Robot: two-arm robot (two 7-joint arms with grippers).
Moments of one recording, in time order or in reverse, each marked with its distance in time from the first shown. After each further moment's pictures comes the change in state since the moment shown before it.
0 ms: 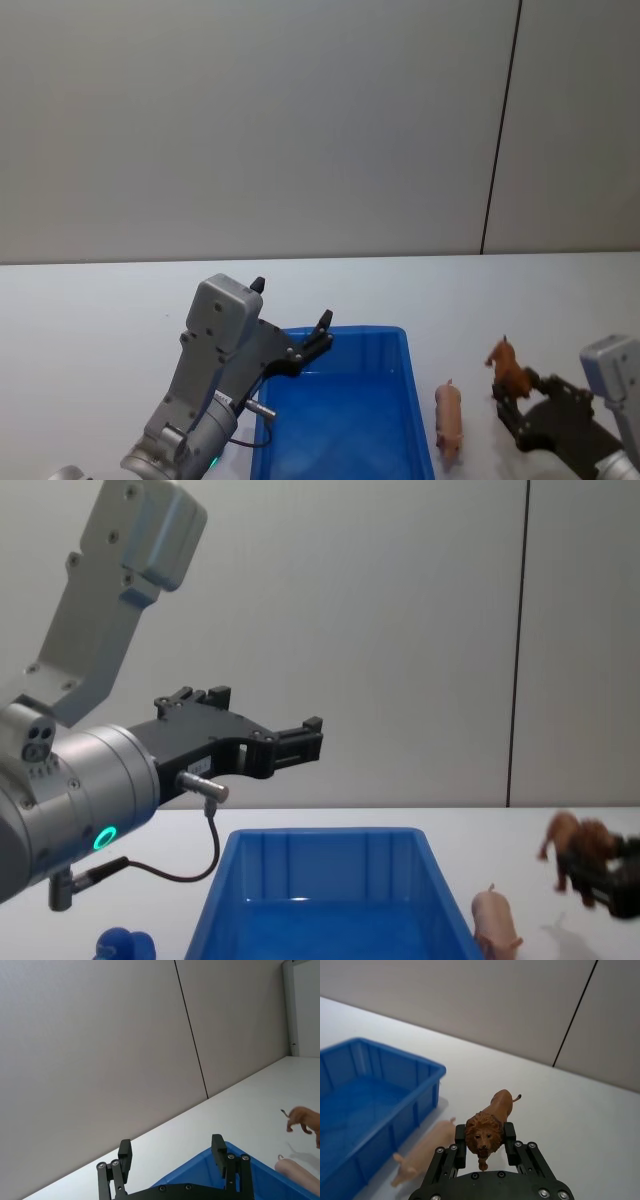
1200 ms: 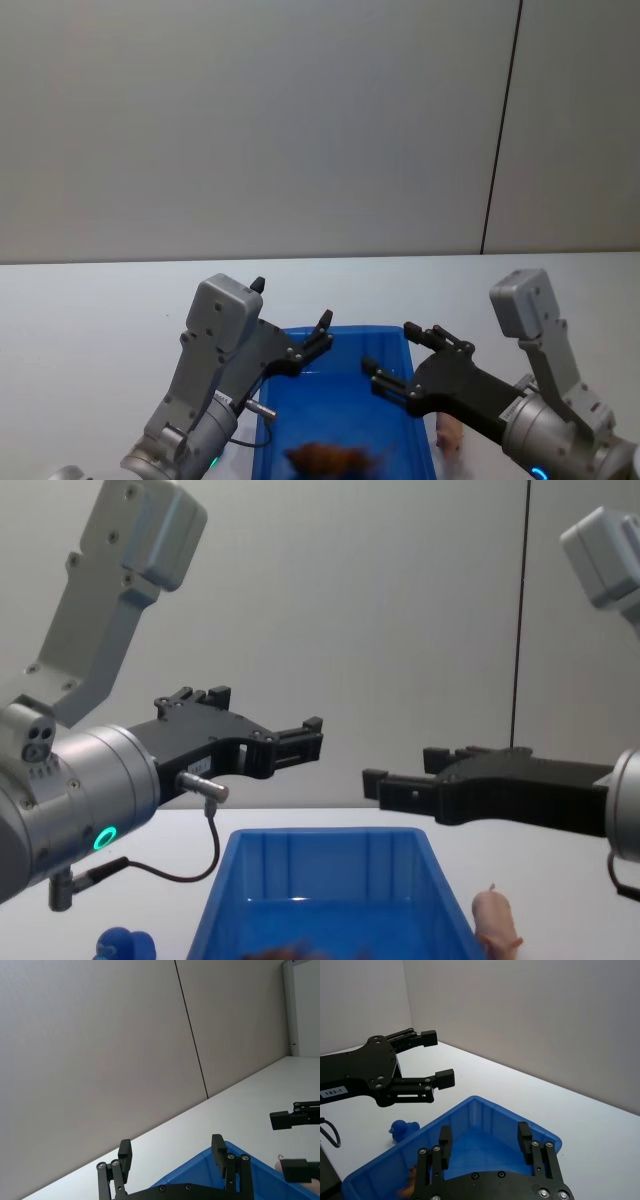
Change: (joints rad) left arm 0.000 0.000 0.000 0.000 0.000 0.000 0.000; right arm 0.139 -0.107 -0.068 -0.041 0.052 0.106 0.275
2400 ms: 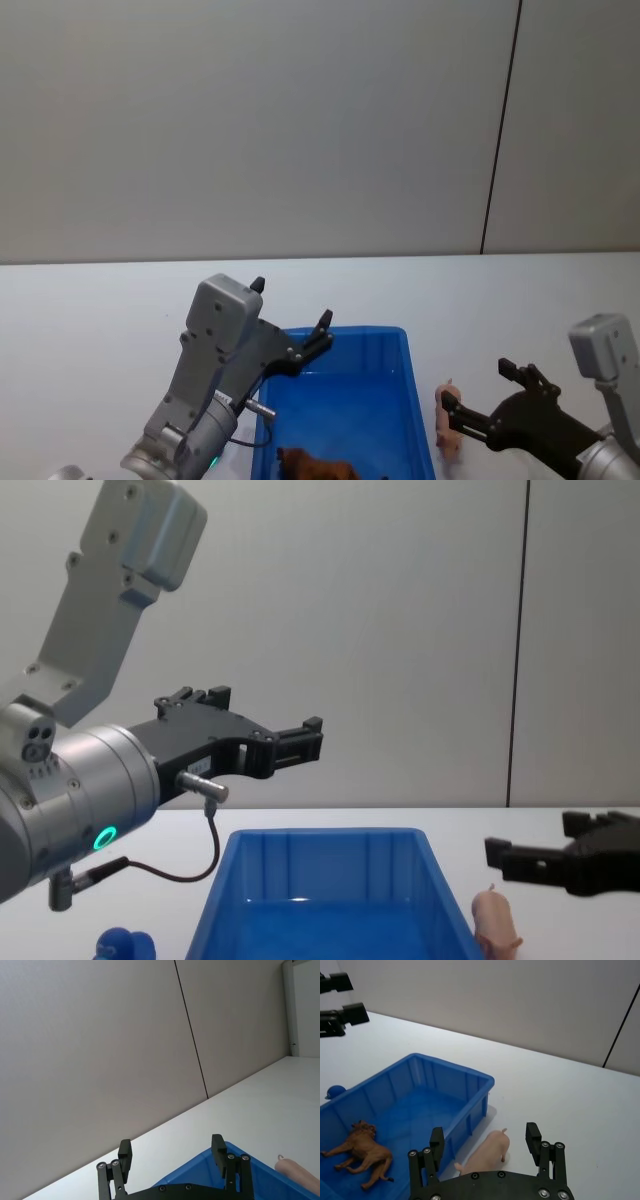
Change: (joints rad) left arm 0.000 0.000 0.000 0.000 0.000 0.000 0.000; right arm -0.130 0.114 0.059 -0.049 0.070 0.002 -0.154
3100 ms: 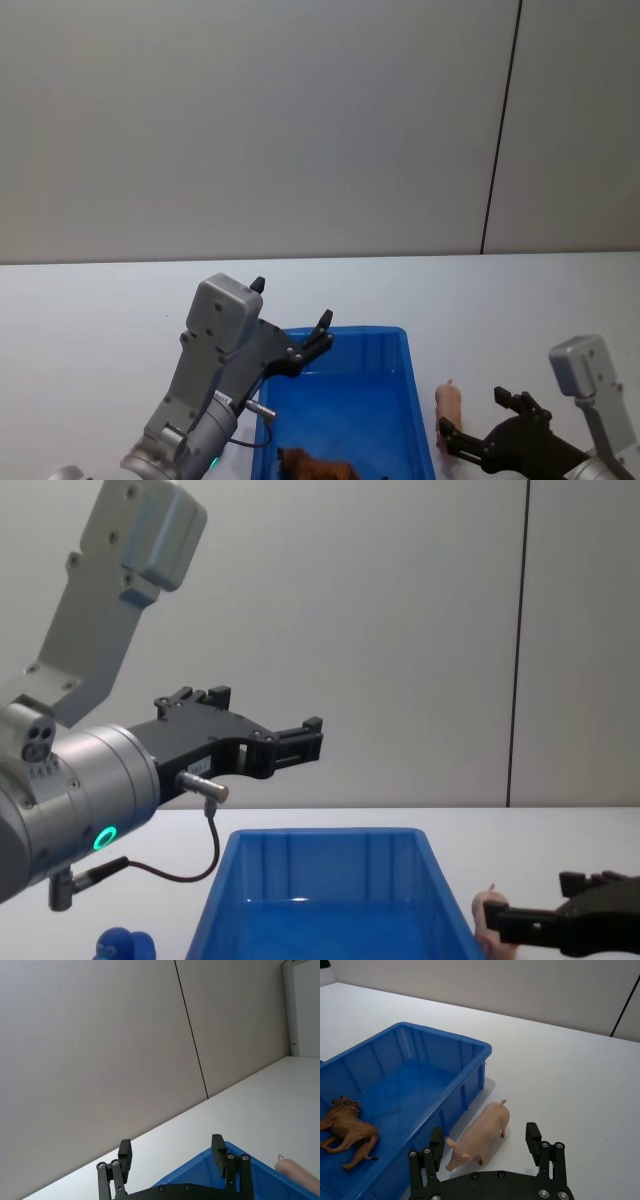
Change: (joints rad) left arm 0.000 0.000 0.000 0.000 0.000 0.000 0.000; right arm 0.025 -0.026 -0.019 0.103 -0.024 0.024 -0.001
